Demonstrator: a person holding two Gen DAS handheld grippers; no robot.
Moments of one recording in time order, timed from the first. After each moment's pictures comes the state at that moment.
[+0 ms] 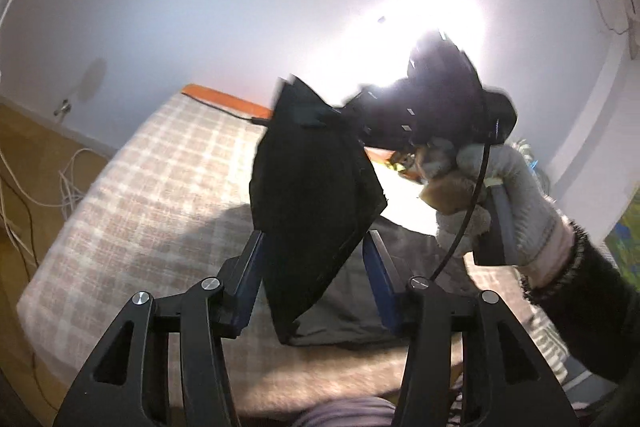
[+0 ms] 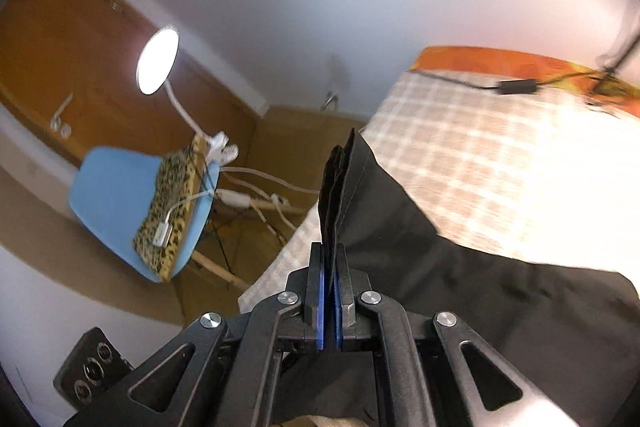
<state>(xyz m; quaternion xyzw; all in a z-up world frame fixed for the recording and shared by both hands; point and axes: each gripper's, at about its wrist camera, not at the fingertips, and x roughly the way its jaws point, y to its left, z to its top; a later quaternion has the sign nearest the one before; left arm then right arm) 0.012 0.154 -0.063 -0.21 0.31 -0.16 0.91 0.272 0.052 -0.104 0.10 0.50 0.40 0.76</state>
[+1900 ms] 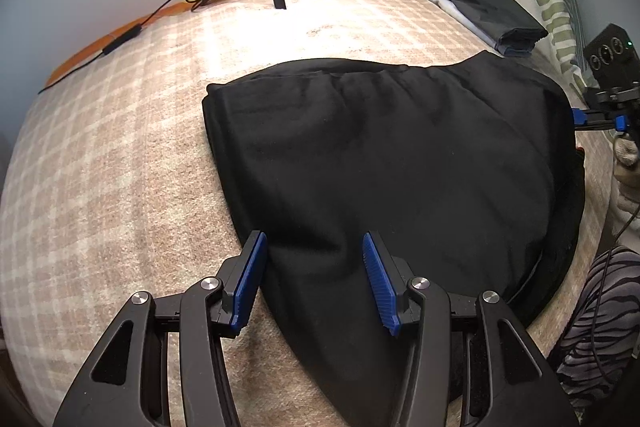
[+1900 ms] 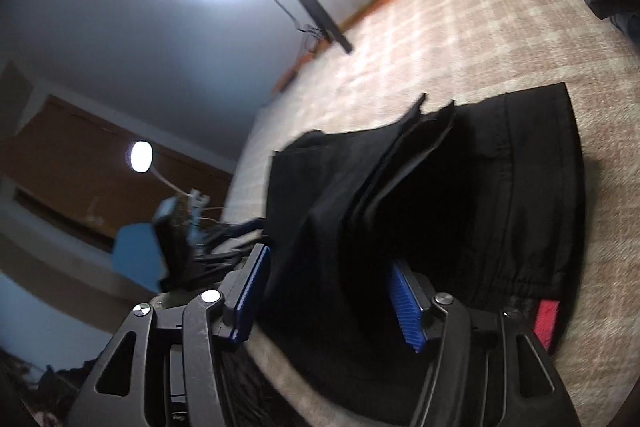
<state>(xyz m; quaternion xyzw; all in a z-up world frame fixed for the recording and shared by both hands) 0.163 -0.050 -0.191 0.07 0.50 -0.21 0.84 0.188 -0.364 -0.216 0.29 0.48 0.36 0.75</state>
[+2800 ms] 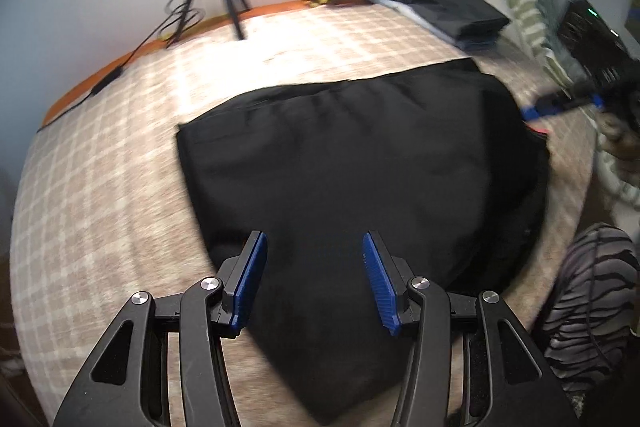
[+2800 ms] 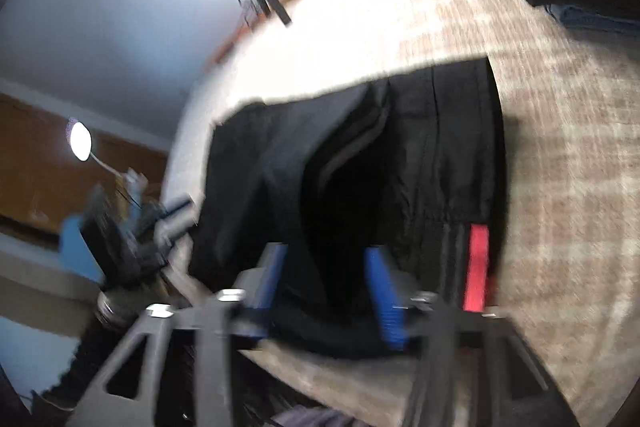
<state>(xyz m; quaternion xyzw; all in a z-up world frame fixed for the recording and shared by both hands) 0.129 -0.081 -0.158 0.11 0.46 -0.25 0.84 0.179 -0.378 -0.207 0.24 0.55 0.25 0.76</state>
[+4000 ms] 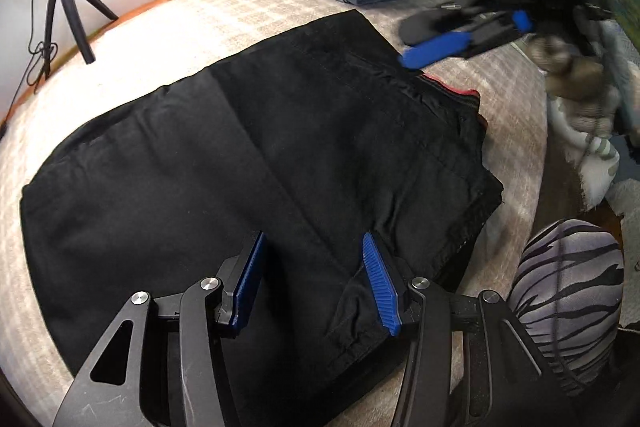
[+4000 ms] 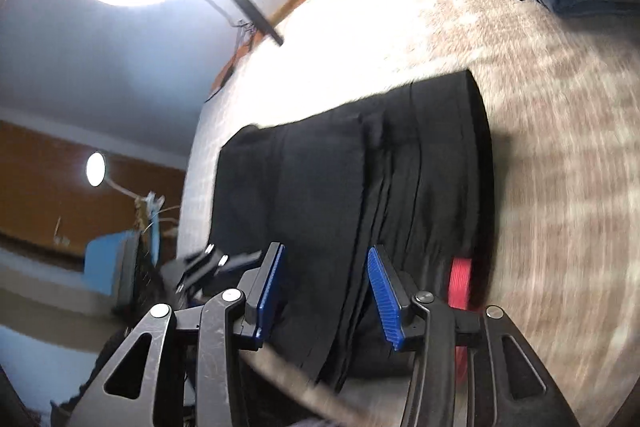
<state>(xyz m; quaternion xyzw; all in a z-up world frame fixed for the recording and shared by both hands) 0.124 -0.199 -0.194 0.15 0.48 -0.36 0.78 0.215 -0.380 -0.224 0.28 0.56 0.25 0.74</state>
